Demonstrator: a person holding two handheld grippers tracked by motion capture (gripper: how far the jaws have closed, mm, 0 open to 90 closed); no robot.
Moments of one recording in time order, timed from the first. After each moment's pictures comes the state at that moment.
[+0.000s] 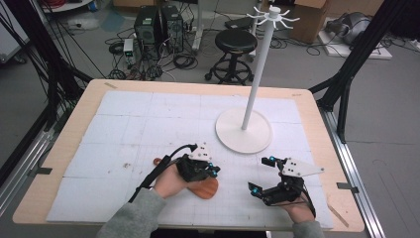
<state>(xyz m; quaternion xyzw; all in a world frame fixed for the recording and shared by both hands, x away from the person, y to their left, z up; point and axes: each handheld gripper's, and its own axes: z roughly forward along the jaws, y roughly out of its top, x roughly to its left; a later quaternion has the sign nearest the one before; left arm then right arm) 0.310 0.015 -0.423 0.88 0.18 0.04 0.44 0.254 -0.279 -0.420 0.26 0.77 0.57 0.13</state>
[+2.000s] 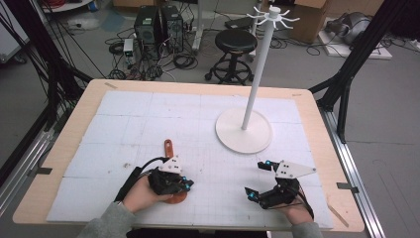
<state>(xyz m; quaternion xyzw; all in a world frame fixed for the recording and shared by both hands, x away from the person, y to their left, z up) 0.281 0.105 -0.444 0.88 0.22 0.02 0.41 0.254 -0.272 -0.429 0.26 0.80 0.54 0.11</state>
